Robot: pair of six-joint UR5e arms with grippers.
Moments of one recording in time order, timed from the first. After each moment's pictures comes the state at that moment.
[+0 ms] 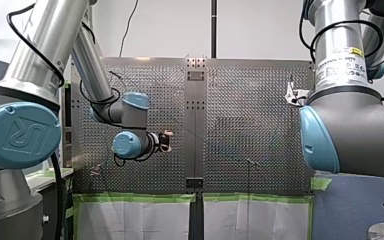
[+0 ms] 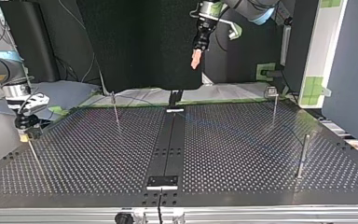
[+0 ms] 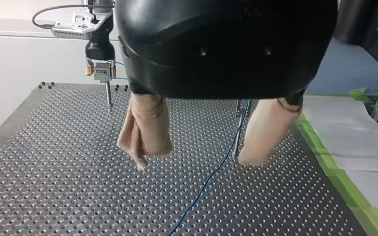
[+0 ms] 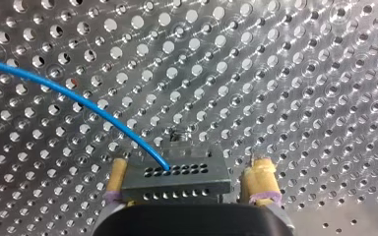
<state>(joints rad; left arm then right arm) -0.58 -1.88 -2.36 -2.11 -1.83 -1.54 1.51 -1.04 1.43 -0.44 1.11 1.71</state>
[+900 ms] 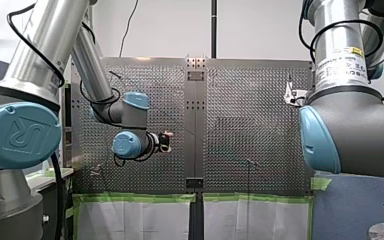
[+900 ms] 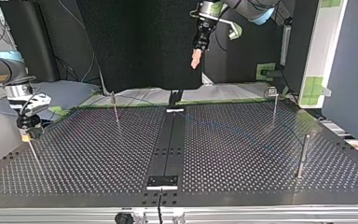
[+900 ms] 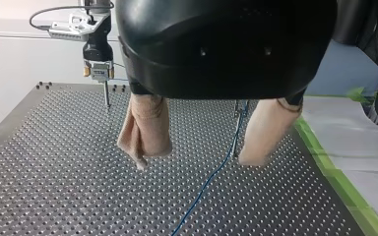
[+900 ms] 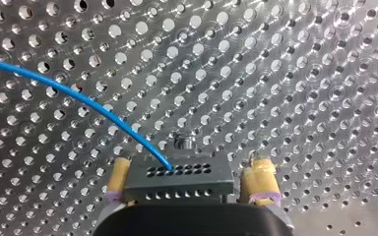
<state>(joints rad) -0.58 -1.88 -2.36 -2.11 -1.83 -1.53 1.52 -1.04 1.43 -0.43 1.12 1.71</state>
